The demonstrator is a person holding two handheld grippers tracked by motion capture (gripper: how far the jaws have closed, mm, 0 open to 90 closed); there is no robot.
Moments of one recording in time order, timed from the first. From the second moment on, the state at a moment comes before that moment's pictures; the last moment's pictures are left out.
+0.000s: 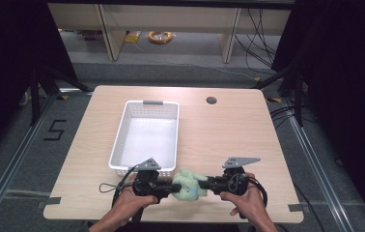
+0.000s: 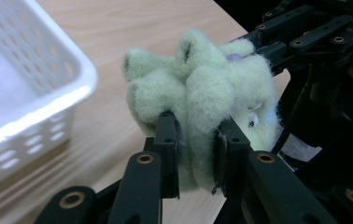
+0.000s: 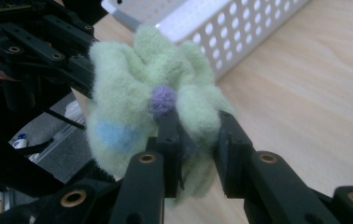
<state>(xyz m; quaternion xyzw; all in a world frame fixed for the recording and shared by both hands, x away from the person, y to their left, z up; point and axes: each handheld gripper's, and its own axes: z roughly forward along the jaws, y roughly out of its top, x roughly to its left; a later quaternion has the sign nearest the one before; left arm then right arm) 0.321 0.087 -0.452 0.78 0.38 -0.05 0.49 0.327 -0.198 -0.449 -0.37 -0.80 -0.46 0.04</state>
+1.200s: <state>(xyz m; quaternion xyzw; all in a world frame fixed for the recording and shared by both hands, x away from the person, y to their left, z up) 0.405 0.189 -0.426 0.76 0.49 -0.01 0.43 0.439 -0.077 -0.414 -0.35 -0.84 -0.42 0.05</state>
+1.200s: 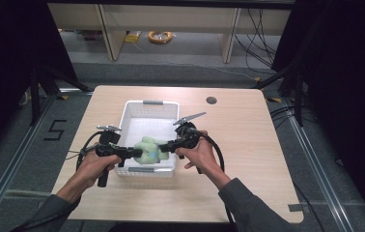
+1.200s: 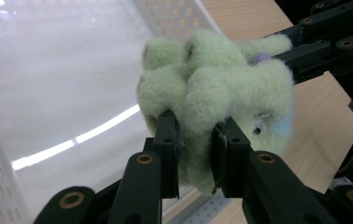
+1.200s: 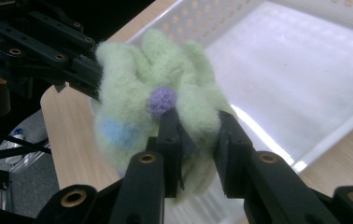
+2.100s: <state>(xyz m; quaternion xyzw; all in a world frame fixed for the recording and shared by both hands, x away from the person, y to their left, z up) 0.427 0.188 -0.456 0.79 0.50 -0.02 0.35 0.453 -0.050 -0.451 -0.37 -0.86 -0.34 0.04</state>
